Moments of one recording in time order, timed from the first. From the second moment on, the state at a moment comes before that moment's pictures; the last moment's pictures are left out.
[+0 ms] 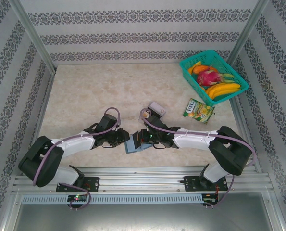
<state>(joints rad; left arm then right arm) -0.55 1.40 0.54 -0.06 0.38 -0.94 0.87 1.54 0.73 -0.03 -0.16 0.89</state>
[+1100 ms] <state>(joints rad) -0.56 1.46 0.55 -0.05 0.34 -0.95 0.81 1.54 0.58 0.21 -0.25 0.89</state>
